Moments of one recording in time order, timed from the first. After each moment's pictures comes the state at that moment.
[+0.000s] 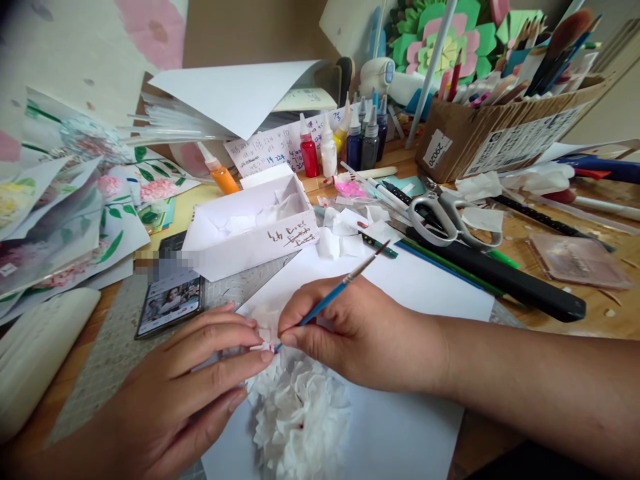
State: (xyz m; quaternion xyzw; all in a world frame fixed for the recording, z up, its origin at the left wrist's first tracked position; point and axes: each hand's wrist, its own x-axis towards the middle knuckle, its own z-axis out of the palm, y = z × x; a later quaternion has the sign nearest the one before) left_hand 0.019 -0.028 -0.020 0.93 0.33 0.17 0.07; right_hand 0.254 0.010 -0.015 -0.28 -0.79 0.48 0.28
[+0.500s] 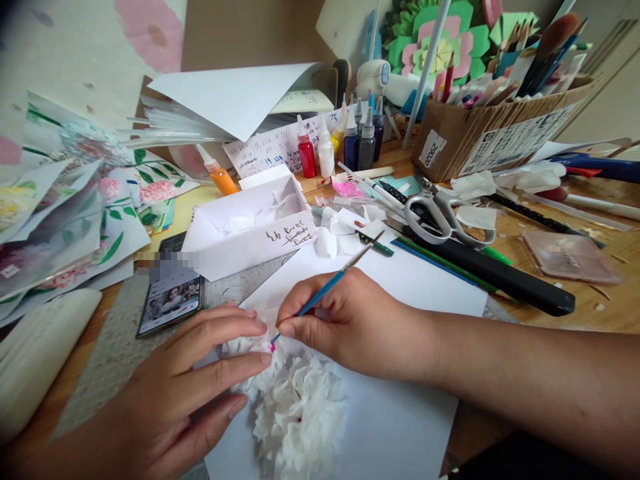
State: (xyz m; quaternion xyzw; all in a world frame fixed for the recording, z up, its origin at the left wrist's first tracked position) left_hand 0.019 -0.030 -0.016 0.93 0.32 0.15 0.08; right_hand 0.254 0.010 -0.015 -0.31 -0.75 0.52 0.28
